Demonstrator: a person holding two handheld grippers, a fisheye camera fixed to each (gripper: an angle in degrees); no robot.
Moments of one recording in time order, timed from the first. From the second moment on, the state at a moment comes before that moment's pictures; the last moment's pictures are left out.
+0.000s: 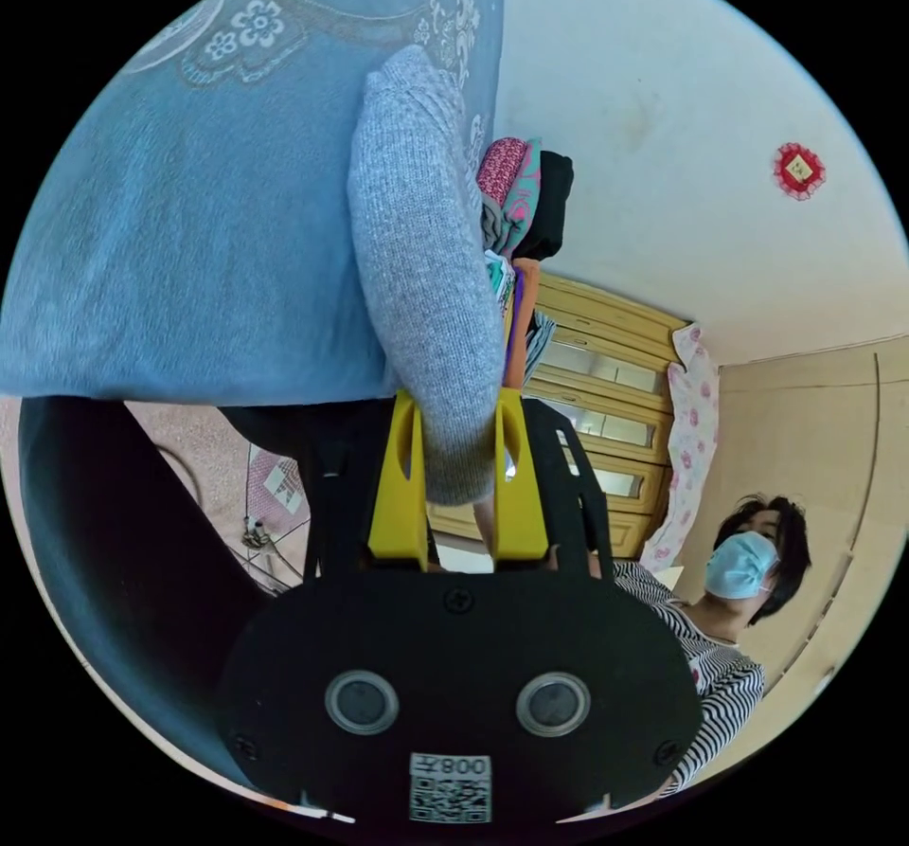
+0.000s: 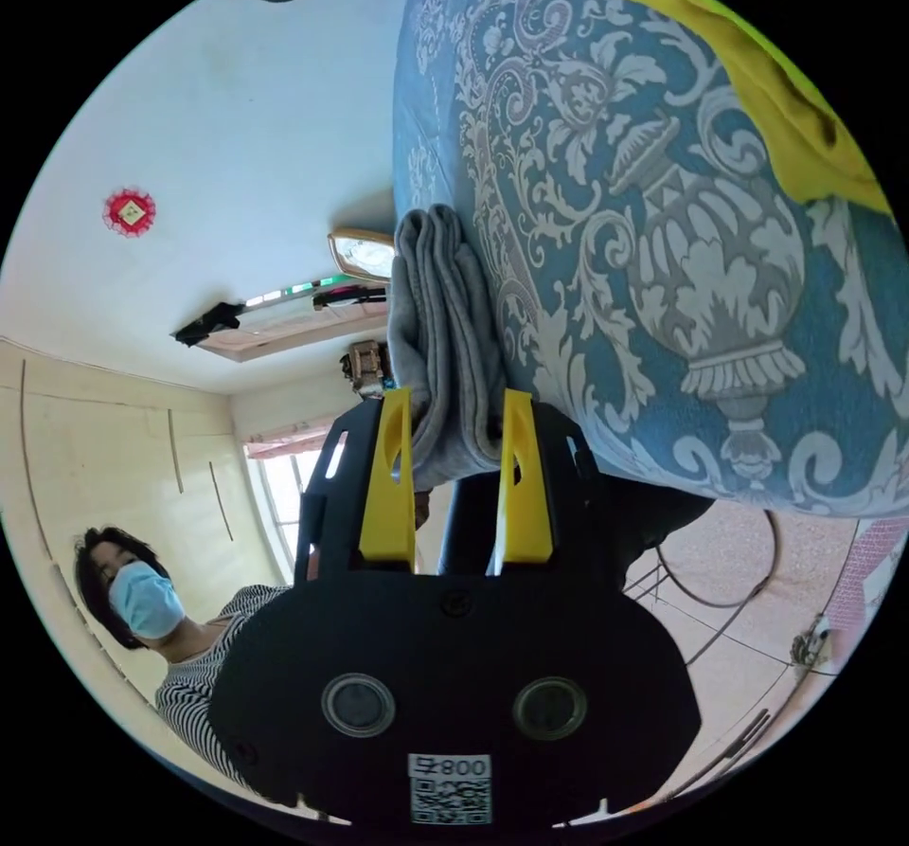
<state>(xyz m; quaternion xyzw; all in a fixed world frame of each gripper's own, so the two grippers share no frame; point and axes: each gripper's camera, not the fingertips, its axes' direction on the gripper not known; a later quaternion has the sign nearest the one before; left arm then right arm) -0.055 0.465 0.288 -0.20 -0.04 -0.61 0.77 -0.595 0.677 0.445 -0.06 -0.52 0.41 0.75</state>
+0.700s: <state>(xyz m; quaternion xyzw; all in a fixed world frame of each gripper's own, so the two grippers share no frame) 0.092 0.356 0.261 -0.23 -0.04 -0.62 0.75 -0.538 0.696 0.574 -0.13 -0.56 0.36 0.74</state>
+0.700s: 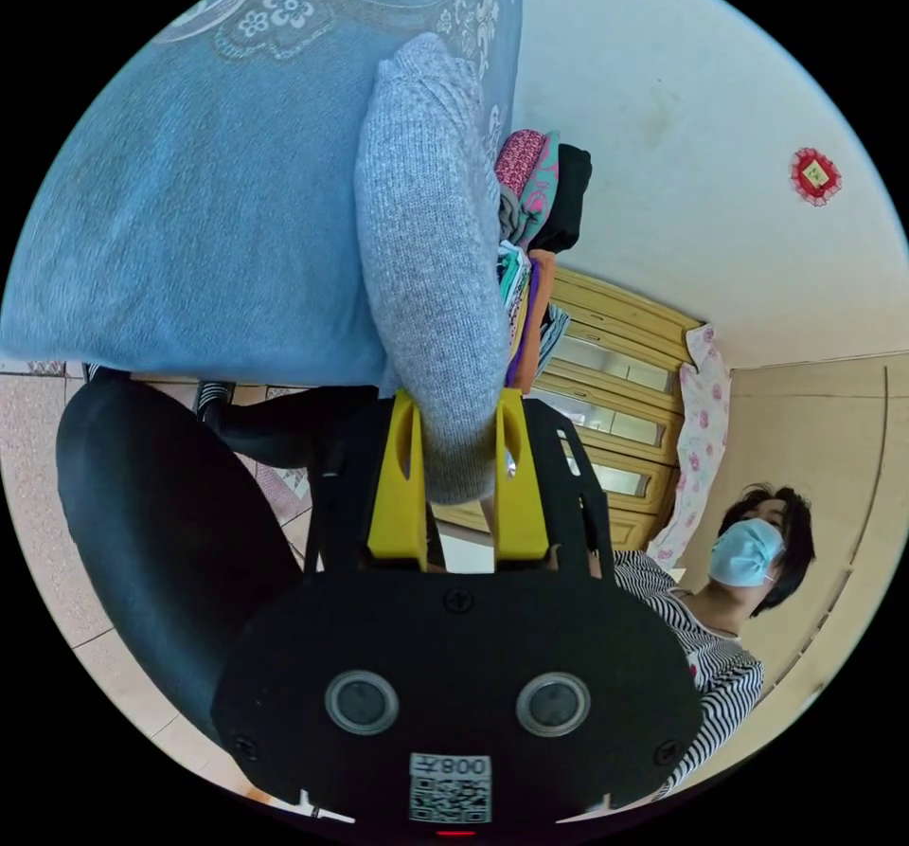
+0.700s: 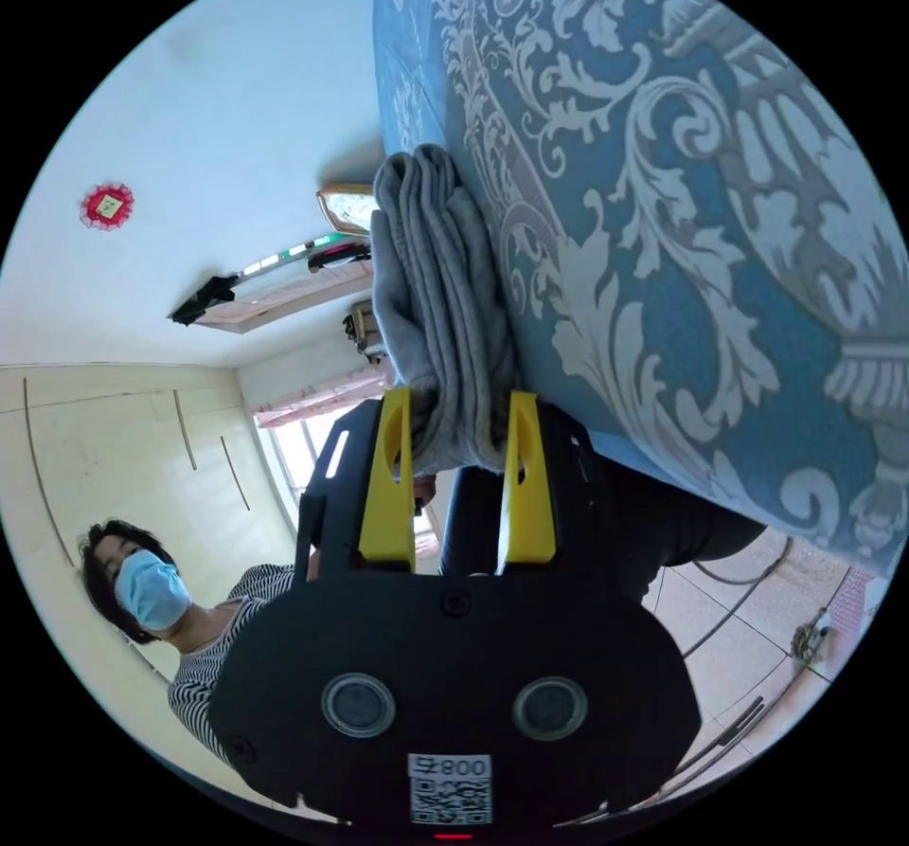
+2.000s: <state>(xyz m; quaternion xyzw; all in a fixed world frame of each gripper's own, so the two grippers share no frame) 0.389 -0.391 0.645 -0.31 0.10 -0.34 0.88 0.075 0.351 0.312 0.11 -0.45 0.21 0.86</state>
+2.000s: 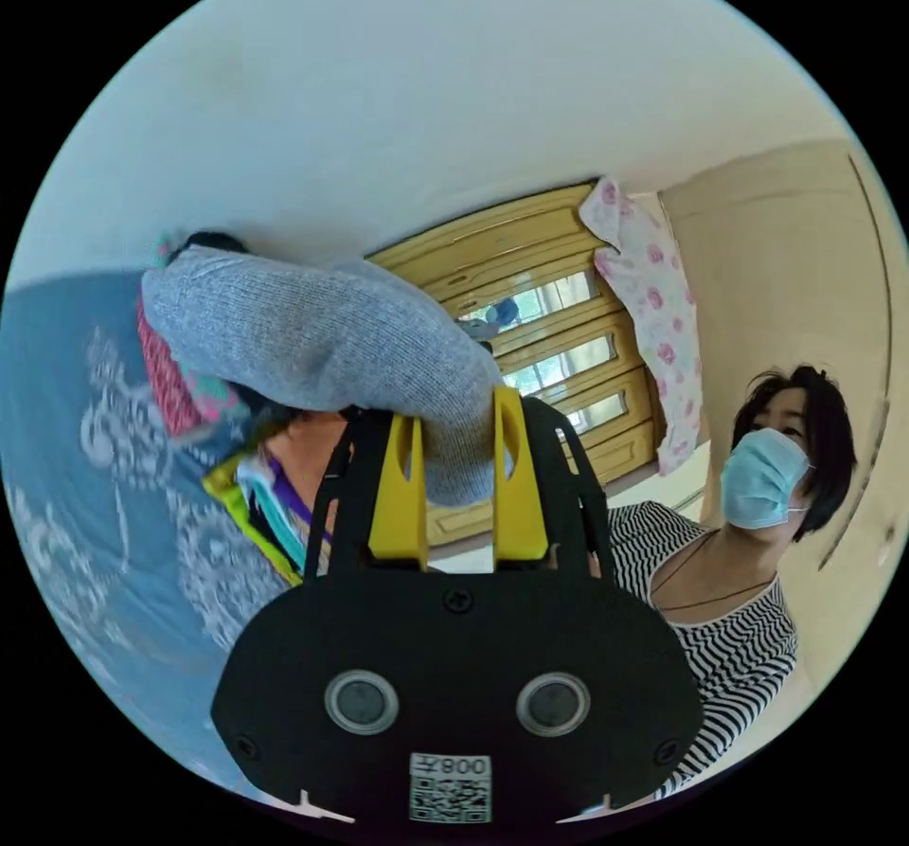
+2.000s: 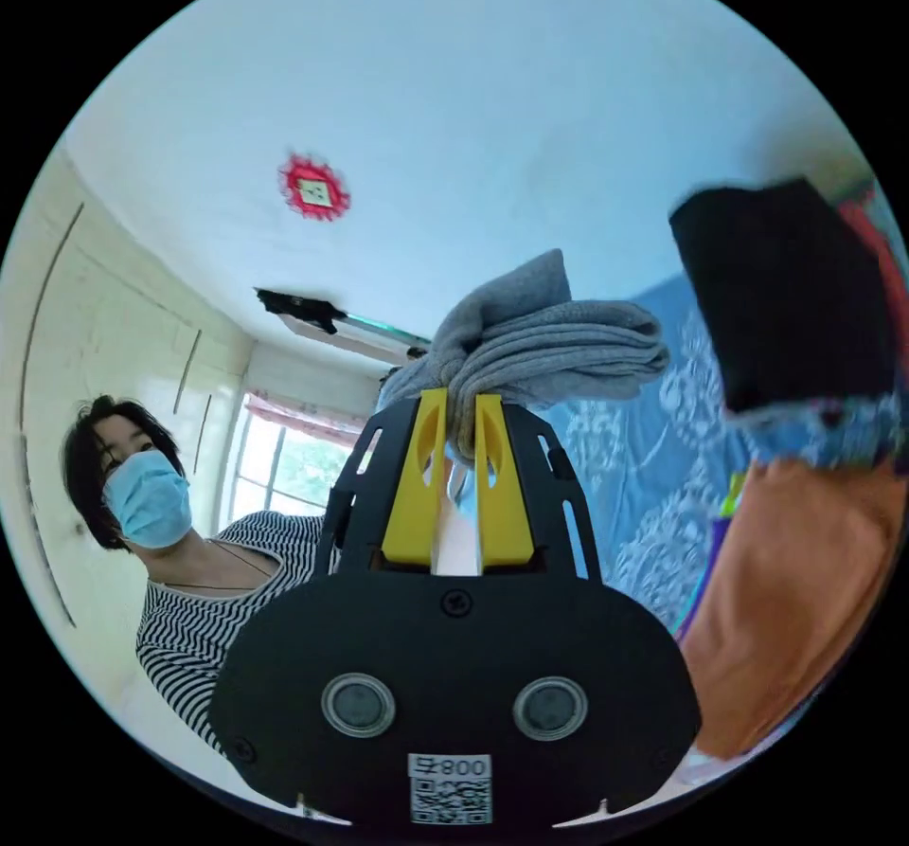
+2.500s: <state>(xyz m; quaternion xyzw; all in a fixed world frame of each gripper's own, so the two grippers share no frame) 0.430 -0.349 0.848 -0.40 -0.03 -0.46 0.79 0.429 0.407 0.601 -0.09 -0.30 0.35 0.88</state>
